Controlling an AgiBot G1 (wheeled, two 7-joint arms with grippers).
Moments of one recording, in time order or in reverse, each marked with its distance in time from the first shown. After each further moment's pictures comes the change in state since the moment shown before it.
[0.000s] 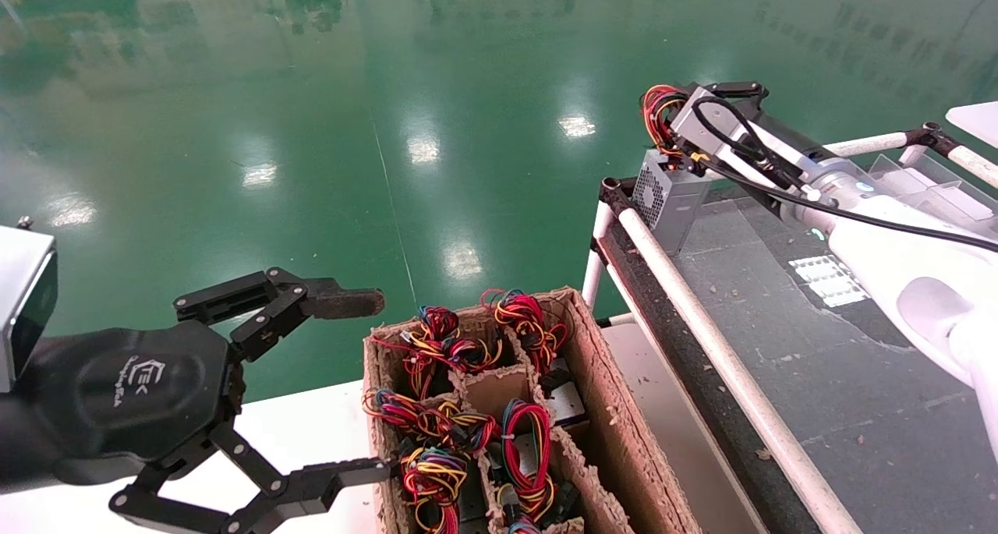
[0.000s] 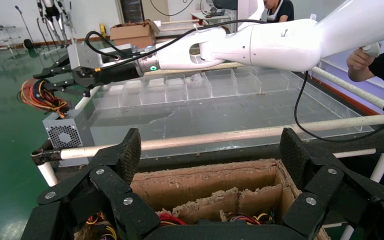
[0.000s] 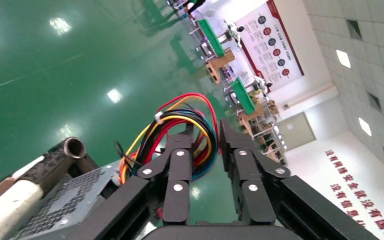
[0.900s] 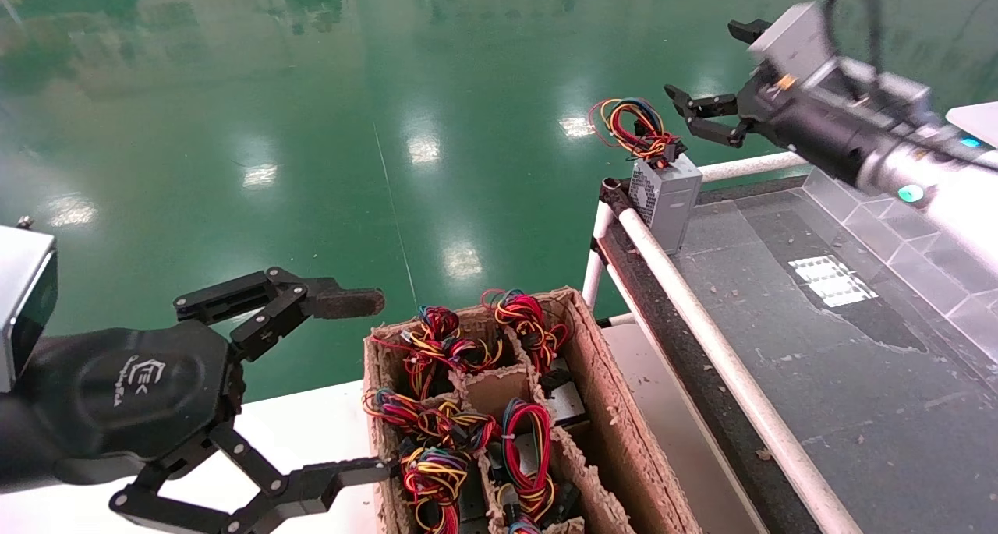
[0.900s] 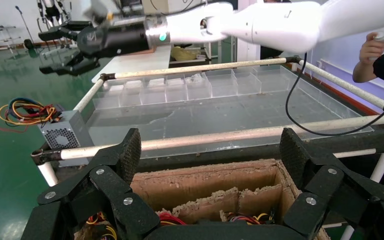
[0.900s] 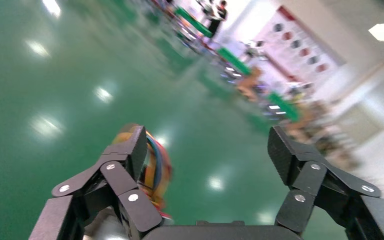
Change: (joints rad) left arm 0.000 0.000 0.001 0.000 -0.001 0.000 0.000; right arm 0.077 0.134 -0.035 0.016 0.048 -0.257 0.394
